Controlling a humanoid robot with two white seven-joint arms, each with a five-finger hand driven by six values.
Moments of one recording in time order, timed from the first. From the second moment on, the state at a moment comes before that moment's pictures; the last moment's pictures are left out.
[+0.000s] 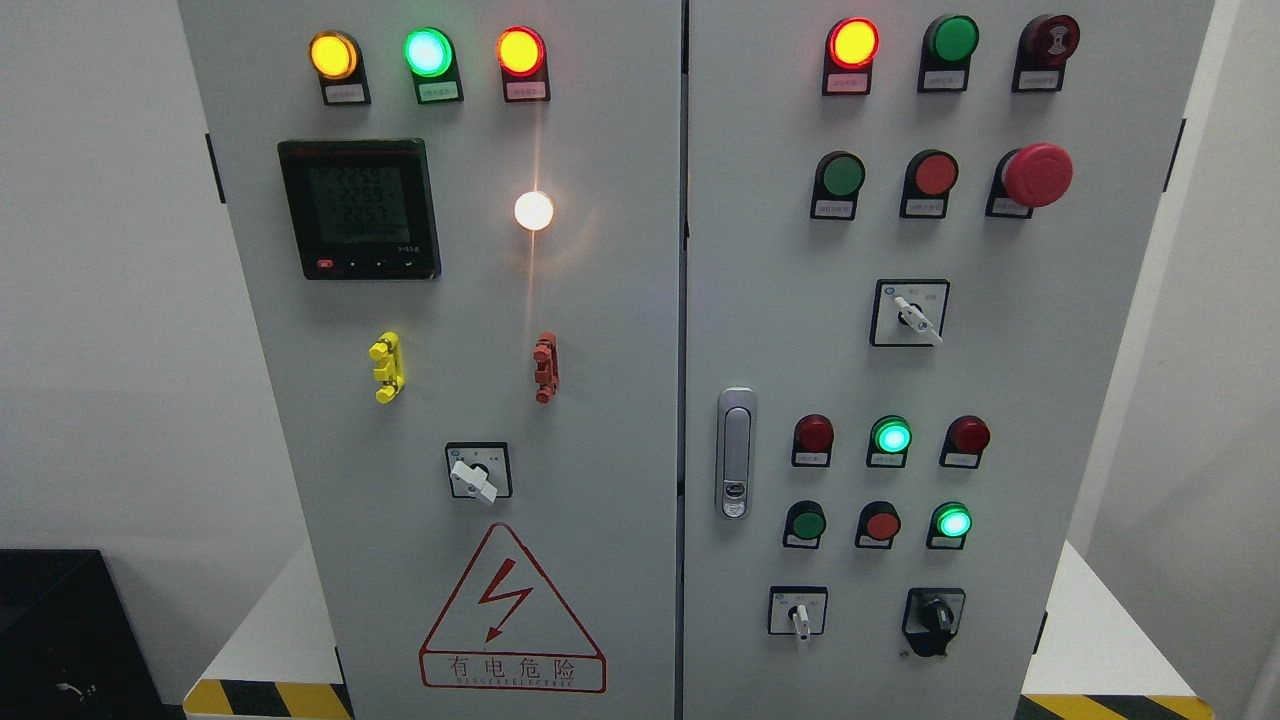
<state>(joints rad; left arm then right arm) 0.00 -0.10 -0.13 0.00 0.06 -0.07 -0.02 0.20 0.10 -0.07 -0.42 0.03 -0.15 0.27</state>
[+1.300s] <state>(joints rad) 0.00 -0.10 -0.13 0.00 0.06 -0.07 -0.02 0.23 0.11 -0.17 -1.12 0.71 -0.18 -0.09</state>
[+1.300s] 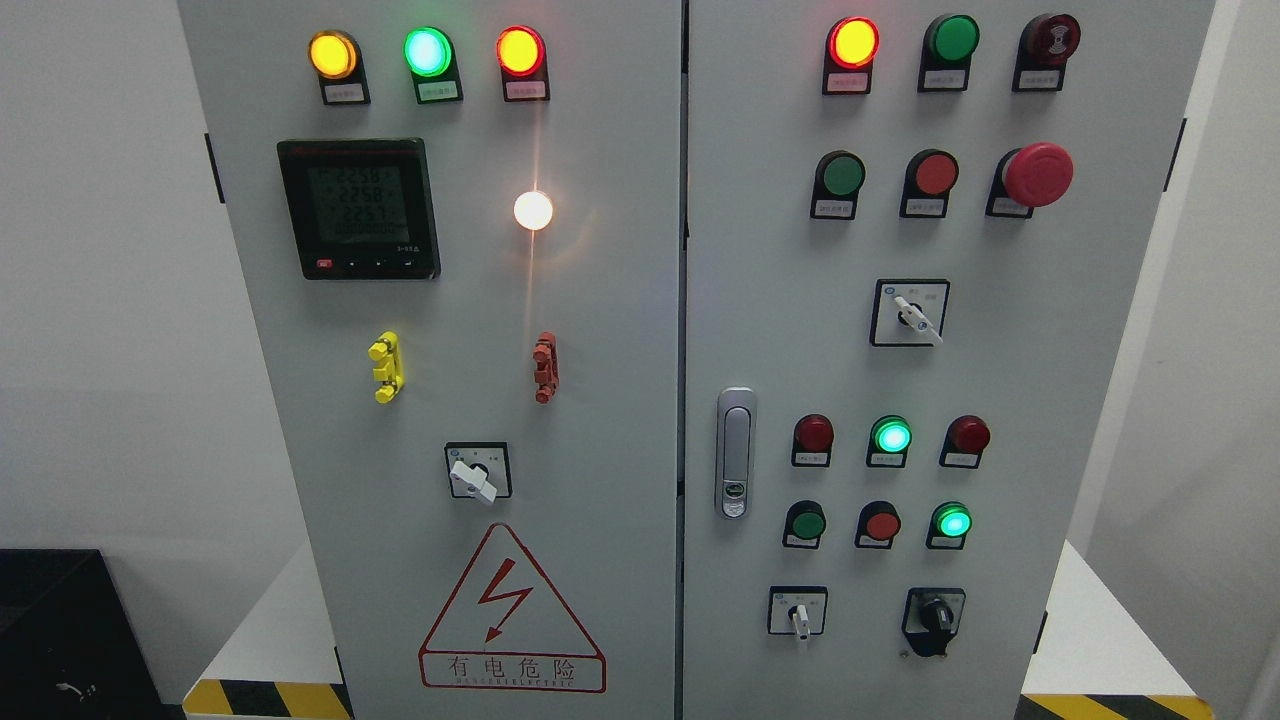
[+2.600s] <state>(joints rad) 0.00 -0.10 -0.13 0.00 0.06 -0.07 -0.02 0.14 0.12 -0.13 -1.66 1.11 0.17 0.07</state>
